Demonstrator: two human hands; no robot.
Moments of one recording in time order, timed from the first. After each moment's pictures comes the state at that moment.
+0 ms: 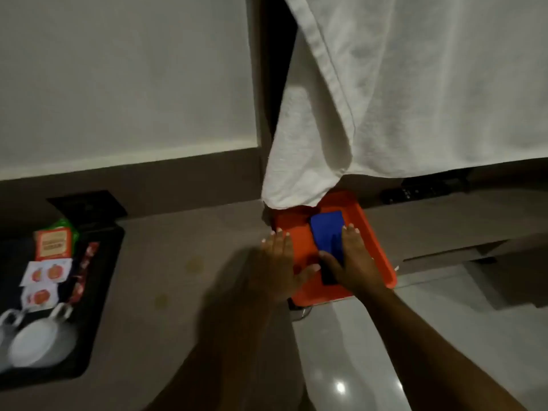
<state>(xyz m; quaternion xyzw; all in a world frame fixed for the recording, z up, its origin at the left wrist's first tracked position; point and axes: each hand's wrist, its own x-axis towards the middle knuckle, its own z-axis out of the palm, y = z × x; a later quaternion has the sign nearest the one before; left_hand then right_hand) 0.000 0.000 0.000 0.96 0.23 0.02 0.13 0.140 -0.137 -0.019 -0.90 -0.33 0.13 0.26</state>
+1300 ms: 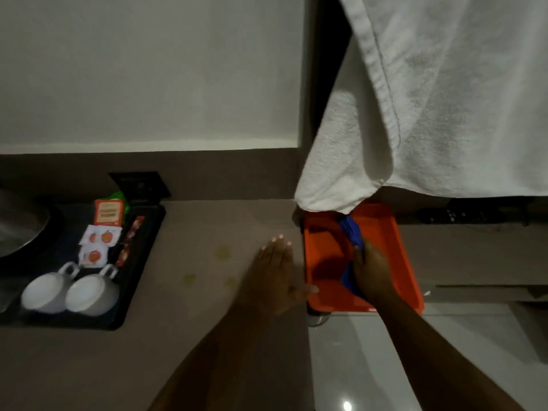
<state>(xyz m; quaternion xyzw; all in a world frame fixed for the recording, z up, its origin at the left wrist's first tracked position) -0.060 0.013 0.004 0.96 0.26 0.00 0.10 0.136 -0.106 -0.006 -0.86 -0.33 0.11 0.37</state>
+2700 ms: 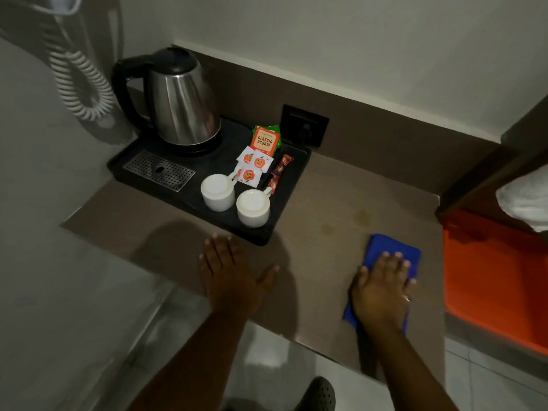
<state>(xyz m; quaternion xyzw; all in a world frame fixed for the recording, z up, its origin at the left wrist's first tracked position) -0.374 0.048 -0.053 0.71 0.69 0.07 0.09 -0.139 -0.035 -0.030 -0.91 -0.40 0.09 0.08</state>
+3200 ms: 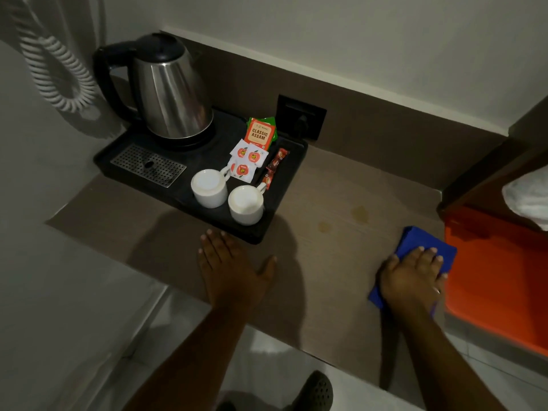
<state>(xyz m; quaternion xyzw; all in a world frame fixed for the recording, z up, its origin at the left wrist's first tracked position) -0.352 0.055 -0.056 0.69 0.71 0.07 0.10 -0.079 -0.021 -0.019 -0.94 -0.33 0.10 0.04</state>
